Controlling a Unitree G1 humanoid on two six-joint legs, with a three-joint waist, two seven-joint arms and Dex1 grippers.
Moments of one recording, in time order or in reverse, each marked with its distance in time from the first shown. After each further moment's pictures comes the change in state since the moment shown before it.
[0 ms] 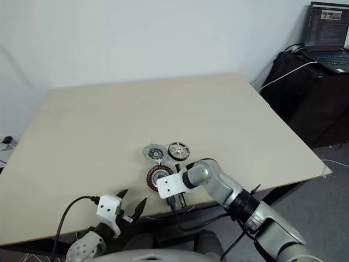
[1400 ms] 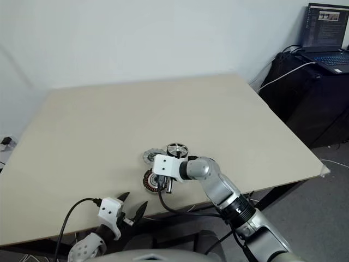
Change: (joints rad) left arm -0.018 0.003 -0.001 0.076 -0.002 -0.060 -0.033; right arm 0.072 0.158 -0.166 -0.097 0.097 0.231 -0.222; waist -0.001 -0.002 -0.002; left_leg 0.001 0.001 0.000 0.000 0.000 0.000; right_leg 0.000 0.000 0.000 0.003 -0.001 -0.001
